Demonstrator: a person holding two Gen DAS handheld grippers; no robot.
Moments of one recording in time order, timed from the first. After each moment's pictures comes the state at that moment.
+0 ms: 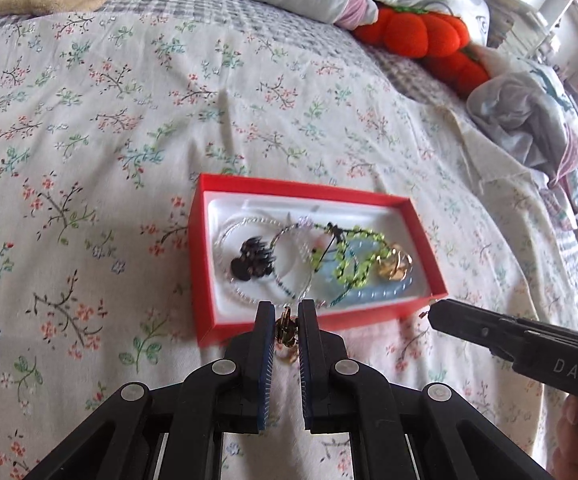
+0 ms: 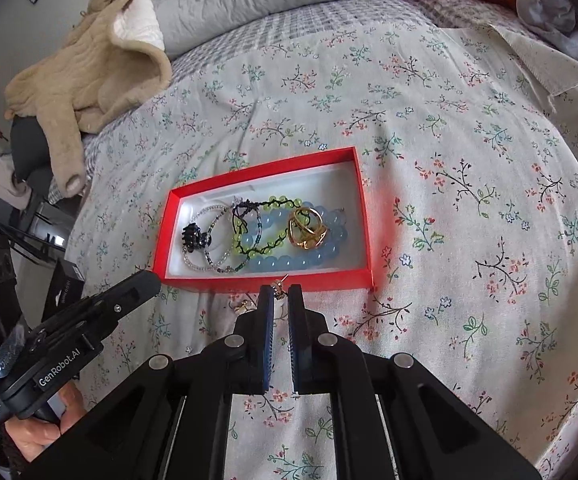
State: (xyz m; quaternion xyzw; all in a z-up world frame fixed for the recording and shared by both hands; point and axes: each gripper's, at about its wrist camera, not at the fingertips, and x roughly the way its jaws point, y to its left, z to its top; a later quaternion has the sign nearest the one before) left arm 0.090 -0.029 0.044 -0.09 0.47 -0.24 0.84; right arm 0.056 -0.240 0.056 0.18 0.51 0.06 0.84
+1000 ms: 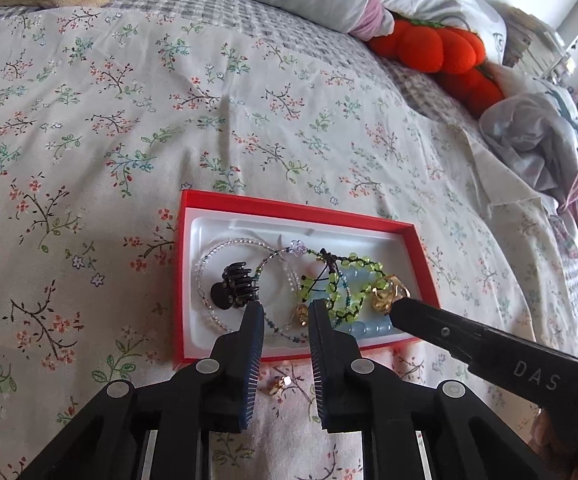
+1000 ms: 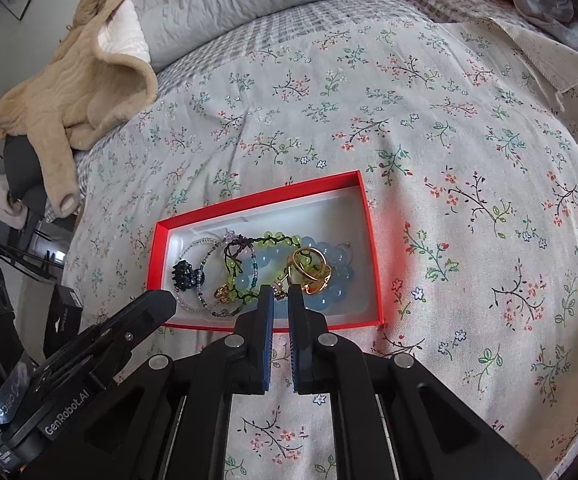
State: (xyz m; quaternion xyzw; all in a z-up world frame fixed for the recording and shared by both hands) left arm 0.100 -0.042 0.043 -0.12 0.47 -0.22 0.85; right arm 0.088 -0.236 0.043 0.20 0.51 0.05 0.84
